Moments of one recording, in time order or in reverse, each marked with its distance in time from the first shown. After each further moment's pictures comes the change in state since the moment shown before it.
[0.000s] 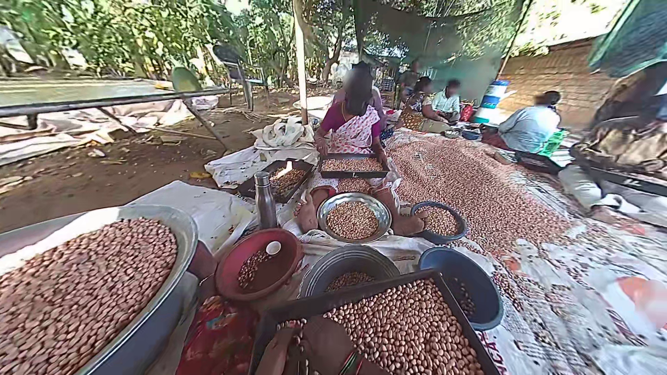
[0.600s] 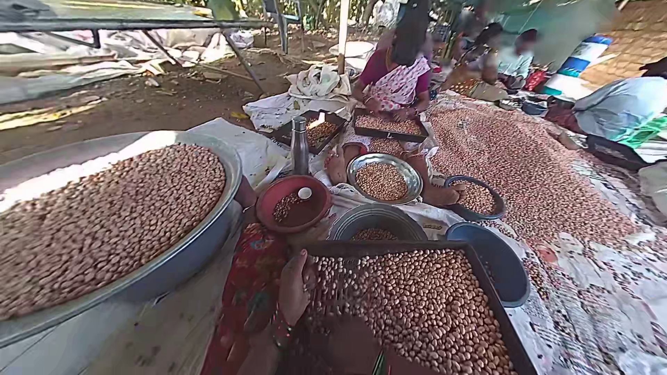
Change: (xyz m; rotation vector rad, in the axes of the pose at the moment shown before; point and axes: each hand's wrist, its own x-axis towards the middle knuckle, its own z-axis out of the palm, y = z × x) left_hand -0.005 0.005 0.000 -0.539 0.159 0.321; right_hand -0.054 -0.004 0.057 -0.173 -0.211 -0.201
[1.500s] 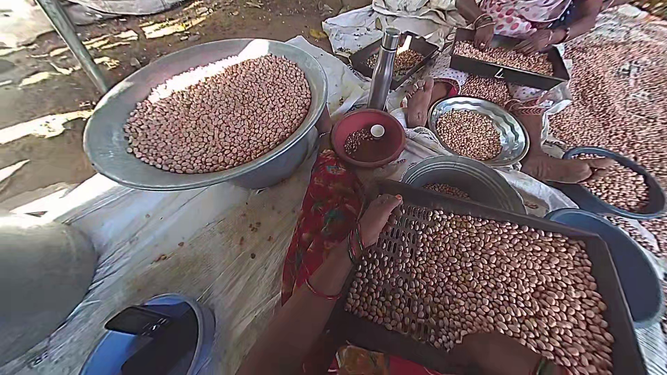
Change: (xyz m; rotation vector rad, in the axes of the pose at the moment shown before) left_hand 0.003 0.018 0.002 0.266 -0.141 -0.456; right_hand -0.086 0.027 -0.047 -0.056 -0.945 0.140
